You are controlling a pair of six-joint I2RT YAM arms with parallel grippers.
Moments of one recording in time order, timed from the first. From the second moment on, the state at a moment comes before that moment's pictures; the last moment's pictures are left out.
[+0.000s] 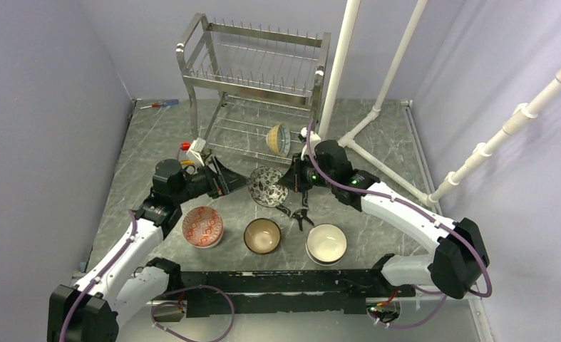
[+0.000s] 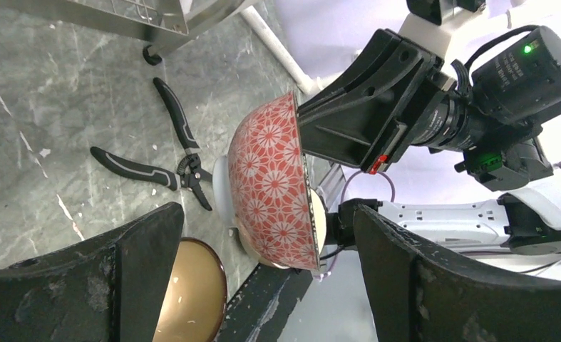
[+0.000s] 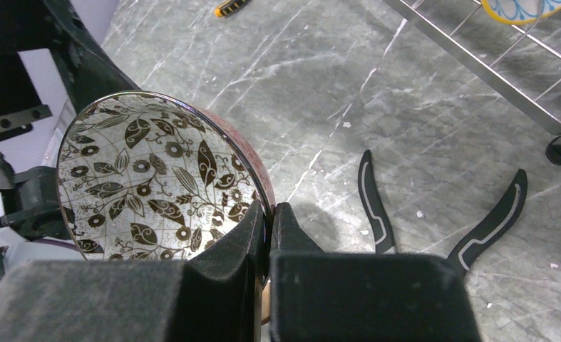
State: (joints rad) left arm -0.31 0.88 0.55 0.12 0.66 -0.88; right arm 0.70 1.27 0.91 -0.15 -0.25 0.48
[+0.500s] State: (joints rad) left arm -0.41 1.01 0.50 0.31 0.69 -1.01; right arm 0.69 1.28 0.94 -0.13 -0.29 0.50
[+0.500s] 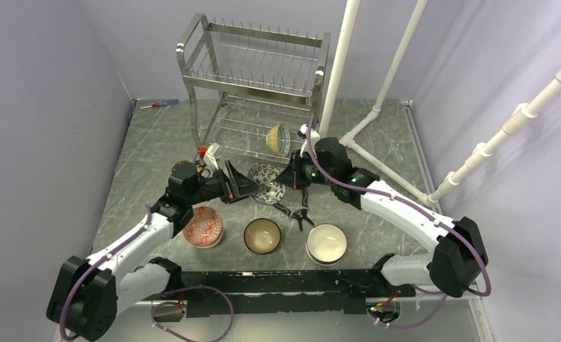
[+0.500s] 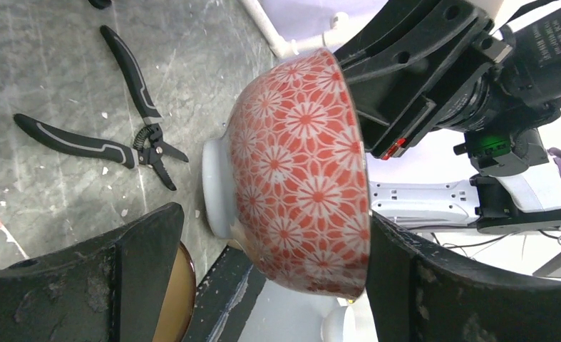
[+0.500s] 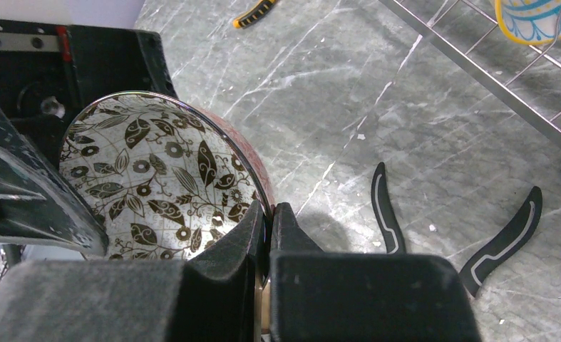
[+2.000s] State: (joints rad) left arm -0.48 1.06 0.46 0.45 0.60 -1.12; right arm 0.68 1.29 0.96 -0.15 -0.26 0.48
